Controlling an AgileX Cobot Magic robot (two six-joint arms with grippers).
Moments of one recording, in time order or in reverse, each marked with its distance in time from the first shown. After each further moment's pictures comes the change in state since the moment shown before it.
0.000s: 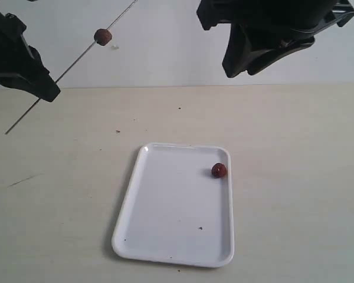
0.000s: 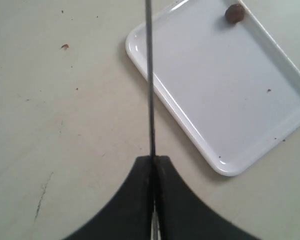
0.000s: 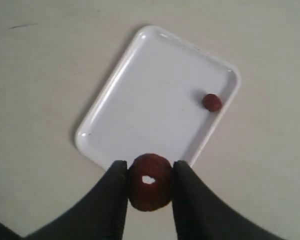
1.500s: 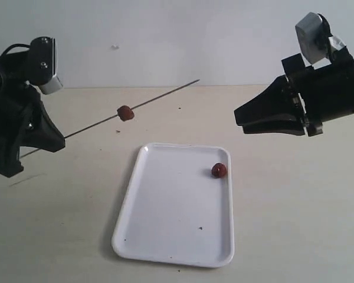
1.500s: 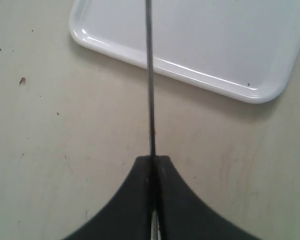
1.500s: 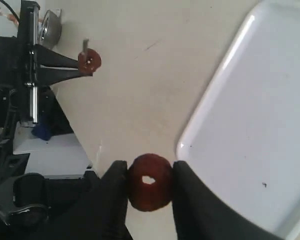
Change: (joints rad) left arm 0.000 -0.012 0.301 -0.069 -0.228 0.743; right arm -0.563 0.145 0.569 1.105 -0.002 -1.043
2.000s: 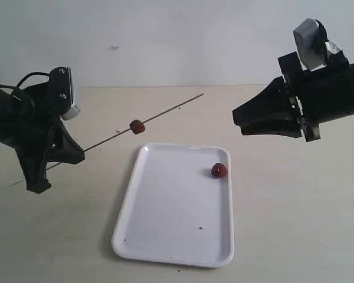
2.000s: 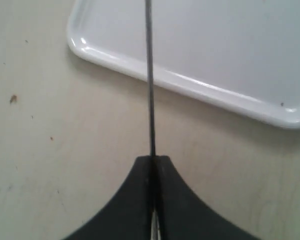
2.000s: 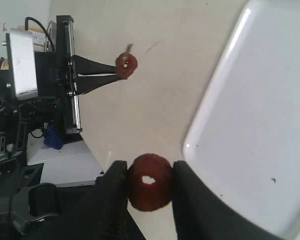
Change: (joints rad) left arm 0.000 0.104 0.102 -0.231 -0.216 0.256; right arm 0.000 0.021 0.000 0.018 -0.002 0.063
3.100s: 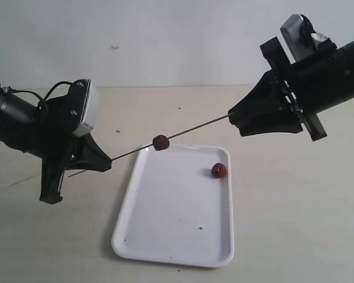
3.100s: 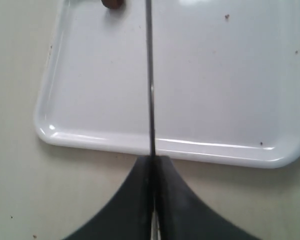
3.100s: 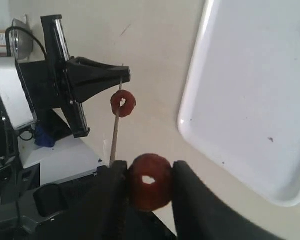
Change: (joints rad) left arm 0.000 0.094 0.001 -0.305 0.077 0.483; right arm 0.063 -0.015 -0.112 -0.177 0.002 0.366
